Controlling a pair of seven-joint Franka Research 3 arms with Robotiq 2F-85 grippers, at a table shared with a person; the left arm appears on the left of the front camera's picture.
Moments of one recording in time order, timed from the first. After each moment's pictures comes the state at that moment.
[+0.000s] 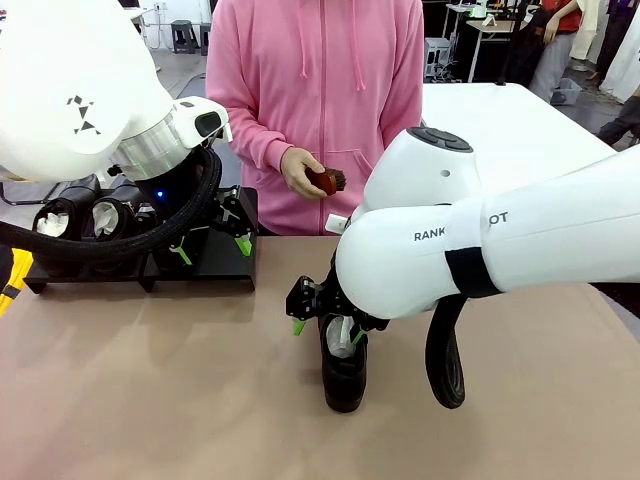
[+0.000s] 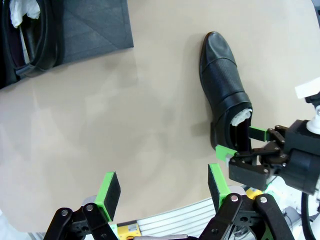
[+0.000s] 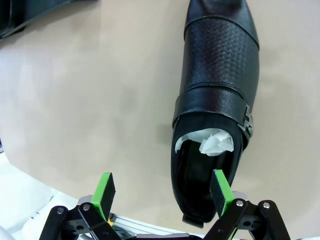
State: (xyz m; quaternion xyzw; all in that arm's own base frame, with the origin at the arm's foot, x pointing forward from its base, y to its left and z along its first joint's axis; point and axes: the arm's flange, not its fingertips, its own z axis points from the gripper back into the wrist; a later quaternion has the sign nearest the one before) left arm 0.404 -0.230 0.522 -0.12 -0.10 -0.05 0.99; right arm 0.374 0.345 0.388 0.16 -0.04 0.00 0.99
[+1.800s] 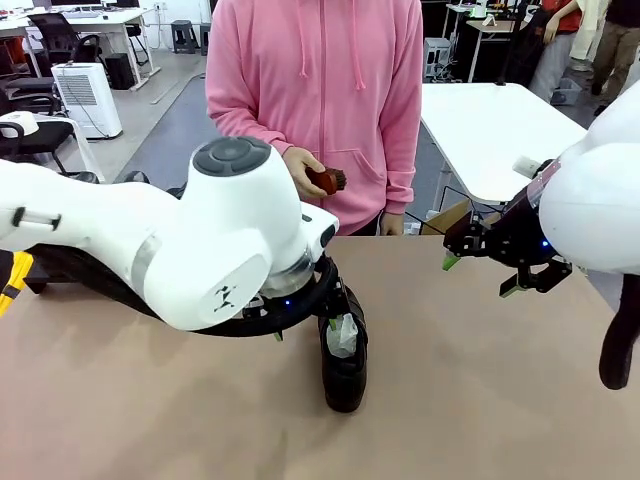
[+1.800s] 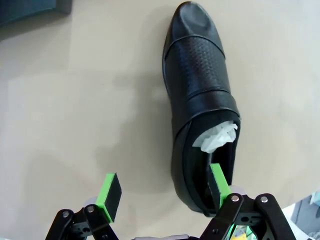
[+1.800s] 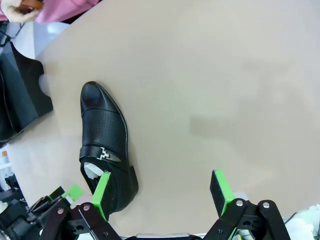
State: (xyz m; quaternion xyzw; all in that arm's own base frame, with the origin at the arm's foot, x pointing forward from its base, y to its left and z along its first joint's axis) left arm 0.358 -0.365 0.395 -0.10 -0.13 0.03 0.99; right arm 0.365 0.138 0.465 0.16 -0.14 -0.19 0.96
